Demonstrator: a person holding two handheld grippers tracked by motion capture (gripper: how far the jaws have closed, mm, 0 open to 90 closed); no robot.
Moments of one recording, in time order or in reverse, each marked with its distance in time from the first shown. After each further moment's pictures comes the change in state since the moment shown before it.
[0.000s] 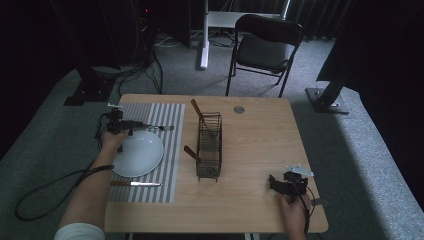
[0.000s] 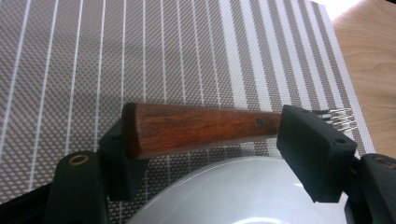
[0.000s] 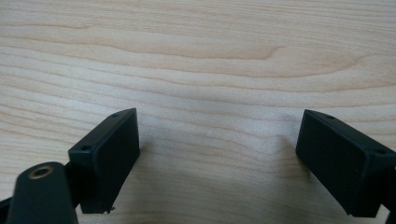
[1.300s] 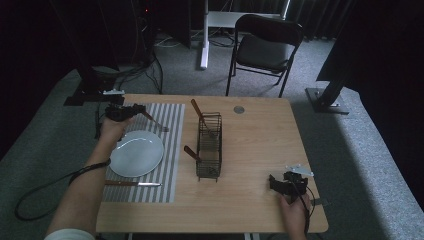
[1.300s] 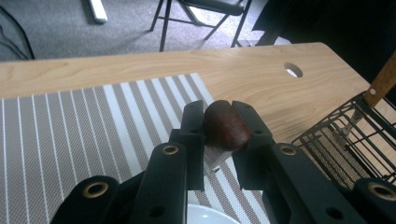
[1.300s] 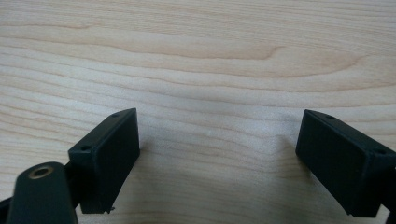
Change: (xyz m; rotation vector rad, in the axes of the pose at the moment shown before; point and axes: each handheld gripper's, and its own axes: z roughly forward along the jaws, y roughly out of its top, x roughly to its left) left arm -0.058 0.027 -0.067 -0.187 -0.209 0.301; right arm 0.000 0.000 0.000 0.000 0.000 0.000
